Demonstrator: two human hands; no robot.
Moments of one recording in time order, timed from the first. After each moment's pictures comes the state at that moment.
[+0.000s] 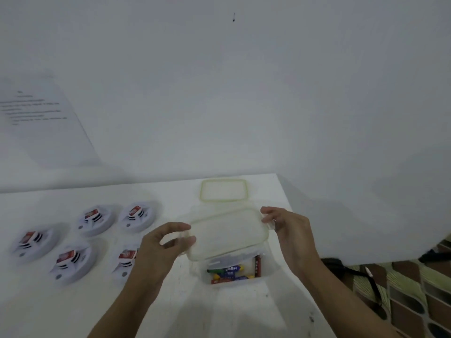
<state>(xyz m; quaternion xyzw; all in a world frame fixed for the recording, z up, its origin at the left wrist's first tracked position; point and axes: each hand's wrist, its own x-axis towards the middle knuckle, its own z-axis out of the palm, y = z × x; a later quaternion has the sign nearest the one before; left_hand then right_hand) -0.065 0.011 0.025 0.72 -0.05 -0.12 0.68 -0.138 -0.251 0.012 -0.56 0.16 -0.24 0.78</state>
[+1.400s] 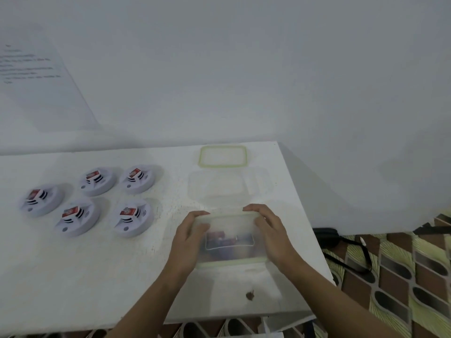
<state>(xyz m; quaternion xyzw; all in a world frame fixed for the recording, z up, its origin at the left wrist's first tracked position) -0.121 -0.024 -0.033 0.78 -0.06 -0.13 0.61 -0.179 -0.217 -0.050 -0.74 0.14 -0.11 0.65</state>
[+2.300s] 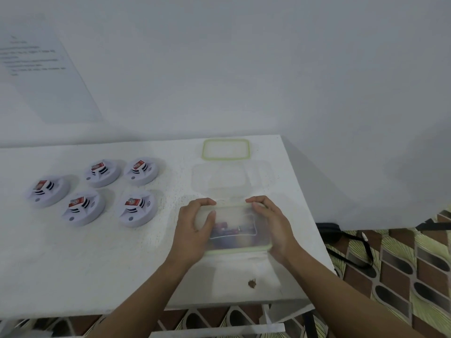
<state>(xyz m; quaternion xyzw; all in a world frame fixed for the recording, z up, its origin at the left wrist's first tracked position) -0.119 -0.018 -0.049 0.83 -0.17 -0.02 0.54 -0.177 -0.211 -0.046 -0.59 0.19 -0.07 0.78</state>
